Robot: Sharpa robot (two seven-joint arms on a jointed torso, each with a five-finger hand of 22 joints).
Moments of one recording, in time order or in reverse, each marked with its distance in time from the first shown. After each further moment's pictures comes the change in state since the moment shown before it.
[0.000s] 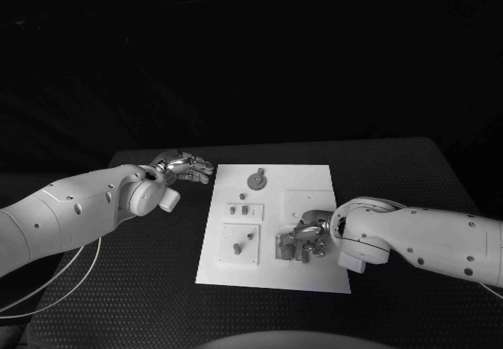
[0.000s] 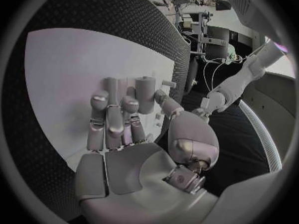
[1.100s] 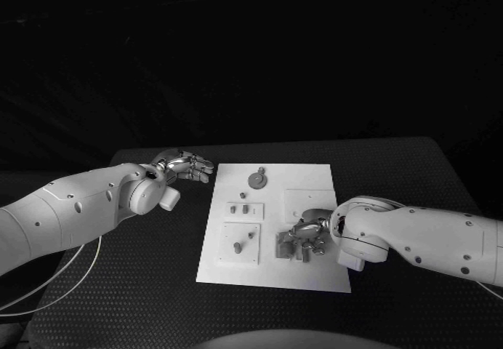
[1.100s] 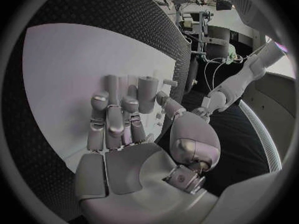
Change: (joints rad) left arm 0.000 -0.002 0.000 0.000 0.000 0.002 -0.002; left_hand 0.000 0.000 0.000 0.005 0.000 0.000 0.000 0.000 0.000 0.000 0.000 0.000 -0.001 0.000 0.000 0.000 0.003 0.000 0.000 0.000 0.000 0.000; right arm -0.007 0.013 0.003 -0.022 -0.005 0.000 0.010; right_hand -0.046 -0.114 0.029 0.062 0.000 0.022 0.020 -0.017 -0.004 -0.015 0.008 0.000 -0.007 -0.014 -0.005 0.000 -0.022 0.003 -0.004 -0.003 0.000 0.000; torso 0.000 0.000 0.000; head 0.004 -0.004
